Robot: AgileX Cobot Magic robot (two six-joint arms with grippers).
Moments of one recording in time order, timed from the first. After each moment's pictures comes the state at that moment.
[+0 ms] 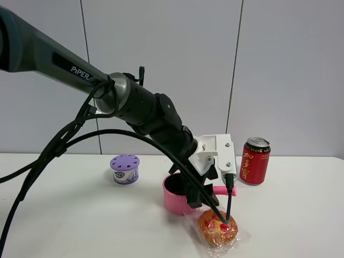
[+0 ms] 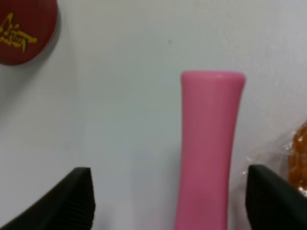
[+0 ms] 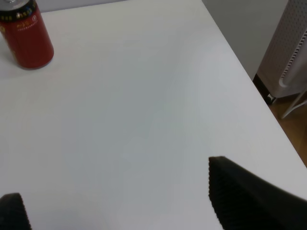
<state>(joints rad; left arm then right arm) -0.68 2.37 -1.71 -0.64 0.46 1.60 -0.04 0.00 -0.48 -0.02 1.06 0.05</state>
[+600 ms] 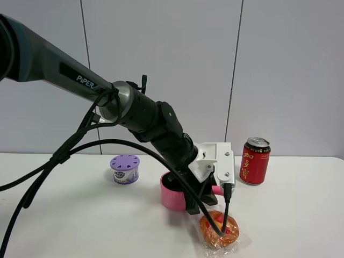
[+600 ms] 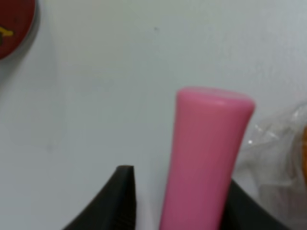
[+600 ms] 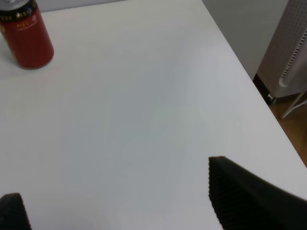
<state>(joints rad) -0.69 2.40 -1.71 -0.65 0.44 1.65 -0.04 0.00 -0.48 -0.02 1.06 0.05</state>
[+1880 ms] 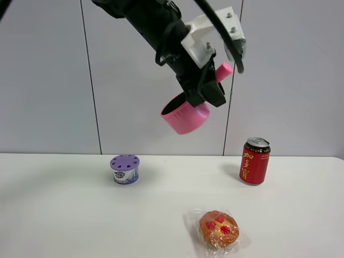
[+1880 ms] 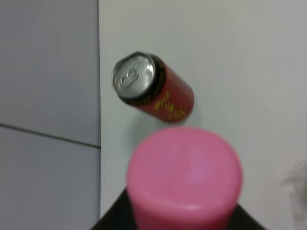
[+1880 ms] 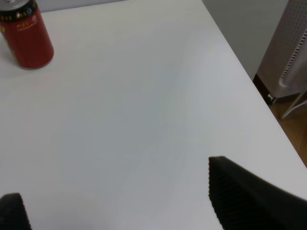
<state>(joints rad) -0.65 2.05 -1.89 -0.45 0.77 1.30 -0.04 0.00 -0.48 -0.02 1.06 0.05</state>
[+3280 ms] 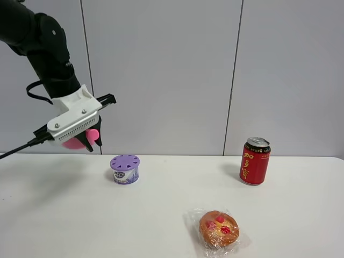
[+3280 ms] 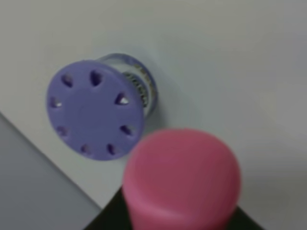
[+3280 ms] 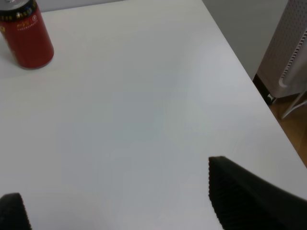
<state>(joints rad) -0.27 1.97 -1.48 -0.15 0.80 2.23 -0.04 0.00 -0.48 -0.02 1.06 0.05</state>
